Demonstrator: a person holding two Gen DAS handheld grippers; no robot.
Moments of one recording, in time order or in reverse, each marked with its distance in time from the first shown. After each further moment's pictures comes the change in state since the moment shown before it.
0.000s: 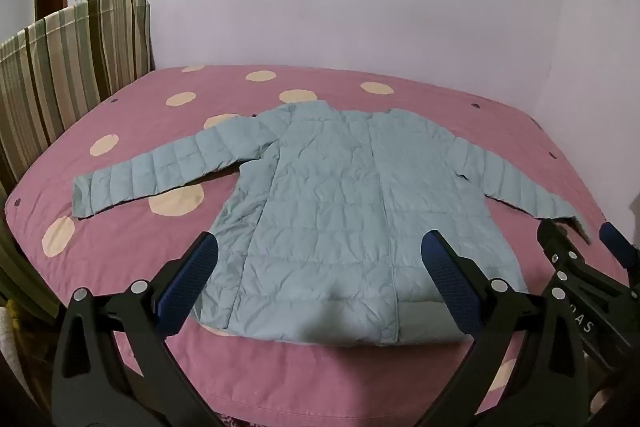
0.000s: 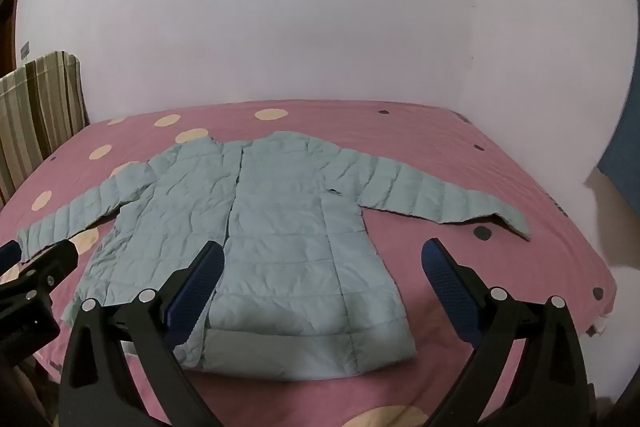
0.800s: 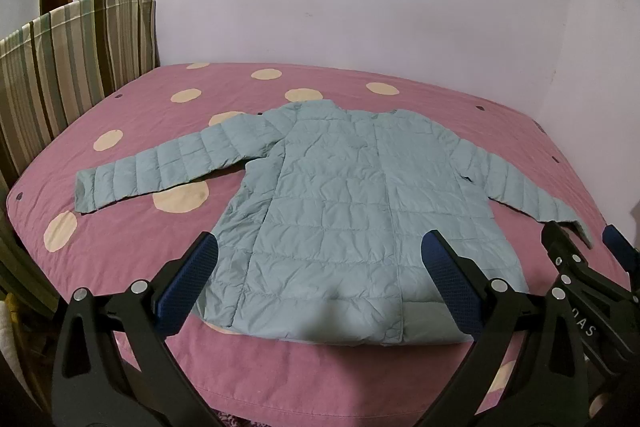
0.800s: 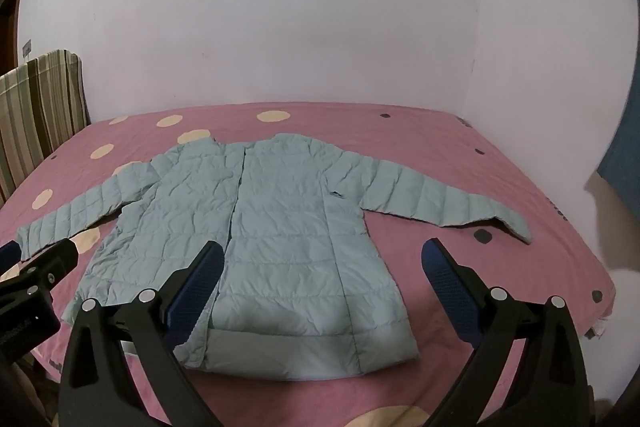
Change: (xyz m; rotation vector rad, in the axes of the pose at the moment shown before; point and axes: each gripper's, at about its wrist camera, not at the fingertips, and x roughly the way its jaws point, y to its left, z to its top) left arm 0.003 -0.001 -0.001 -0.006 0.002 0.006; right arm -0.002 0.001 0.000 -0.003 -0.005 0.000
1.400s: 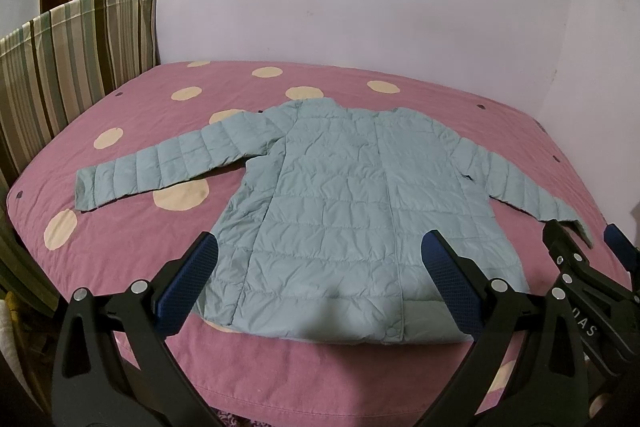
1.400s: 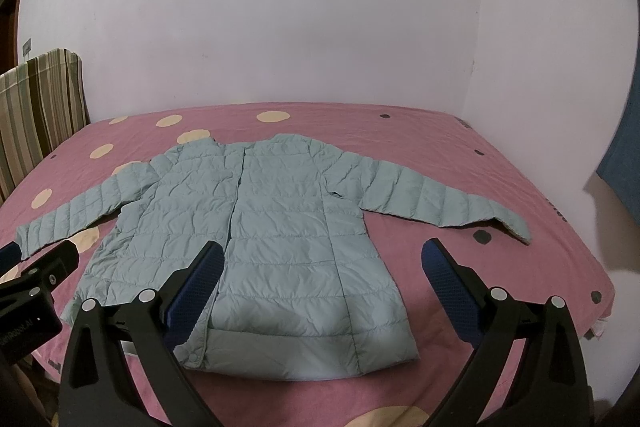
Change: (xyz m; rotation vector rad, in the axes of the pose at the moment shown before) left arm -0.001 0.001 -0.003 -0.003 0.002 -0.002; right arm 0.001 0.001 0.001 -0.002 -0.004 -0.001
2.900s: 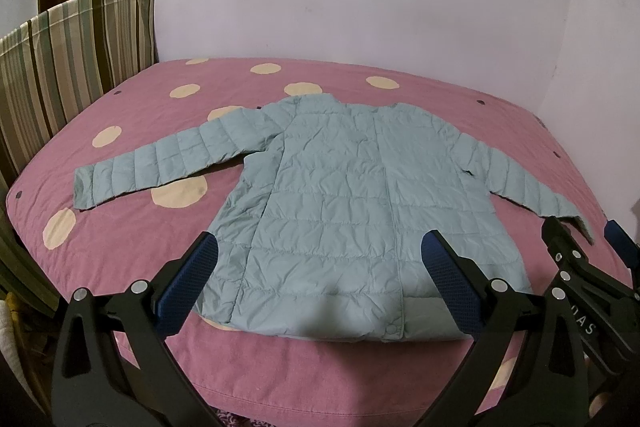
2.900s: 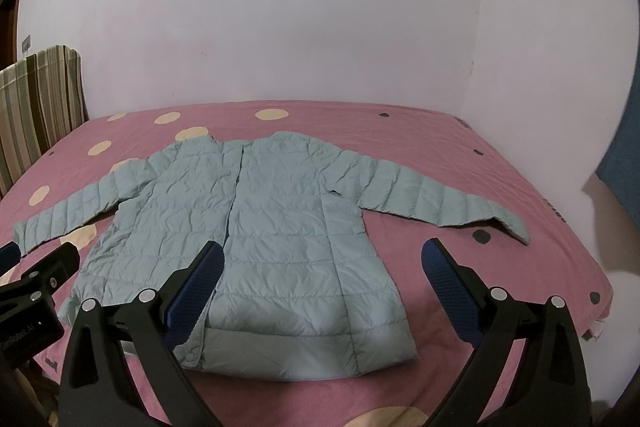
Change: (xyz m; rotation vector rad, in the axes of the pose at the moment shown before) left arm 0.000 0.007 -0.003 -0.002 0.007 0.000; right arm -0.003 0.003 0.008 -0.004 -0.001 -0.003
